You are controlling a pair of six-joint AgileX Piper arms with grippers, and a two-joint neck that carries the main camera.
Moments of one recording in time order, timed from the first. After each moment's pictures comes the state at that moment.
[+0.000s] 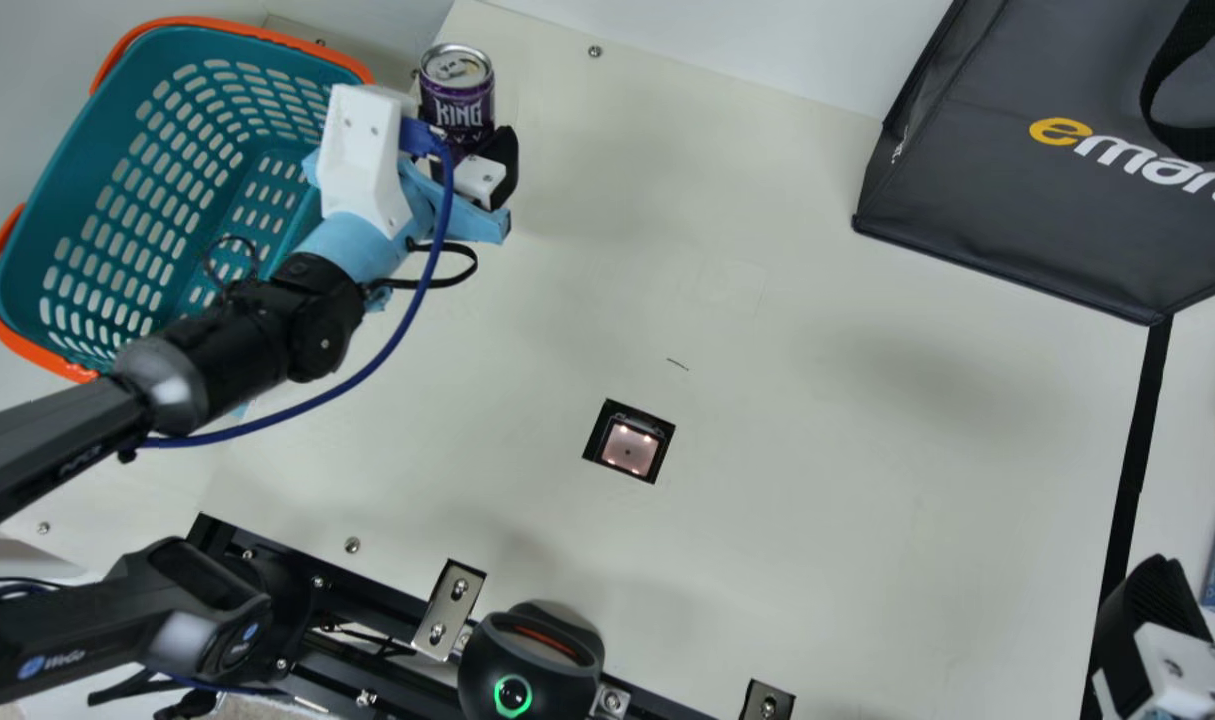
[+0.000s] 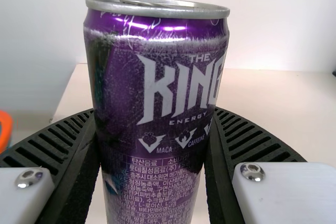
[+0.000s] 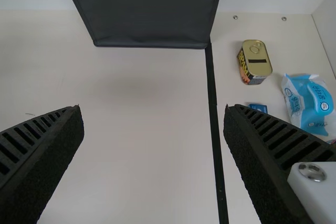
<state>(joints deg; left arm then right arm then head) -13.5 84.9 -32.0 -16.9 -26.0 6.0 0.7 42.6 -69.8 -0.8 69.5 0.0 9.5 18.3</state>
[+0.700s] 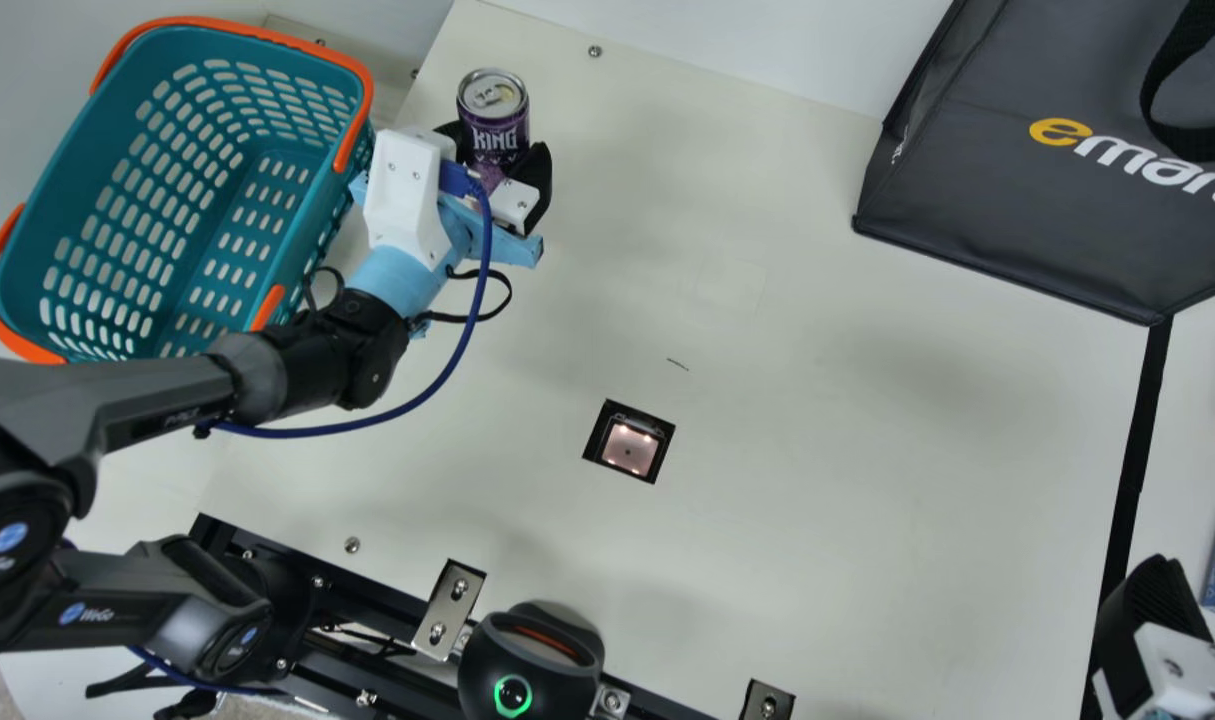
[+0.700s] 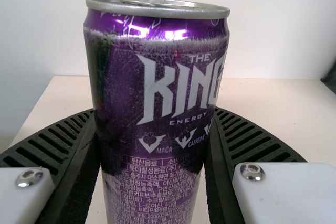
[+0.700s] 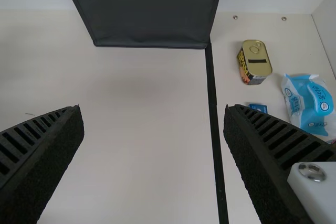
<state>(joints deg) -16.0 96.6 -27.6 -11.1 -49.2 -0.9 0.7 42.6 -69.8 -0.8 69.5 0.0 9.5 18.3</state>
